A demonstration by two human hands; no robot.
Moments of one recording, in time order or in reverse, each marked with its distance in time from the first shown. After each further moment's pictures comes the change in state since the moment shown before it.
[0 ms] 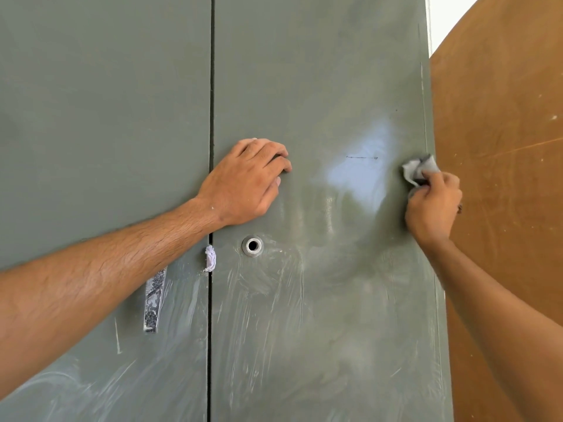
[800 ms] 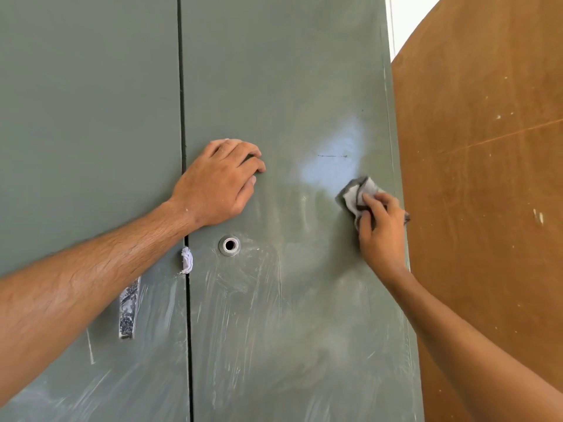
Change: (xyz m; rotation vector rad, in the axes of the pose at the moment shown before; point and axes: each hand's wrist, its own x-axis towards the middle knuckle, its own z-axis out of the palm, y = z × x) left_hand -0.001 0.000 0.002 -0.022 0.026 0.000; right_hand -0.076 -0.005 -0.008 0.057 -0.125 -0.179
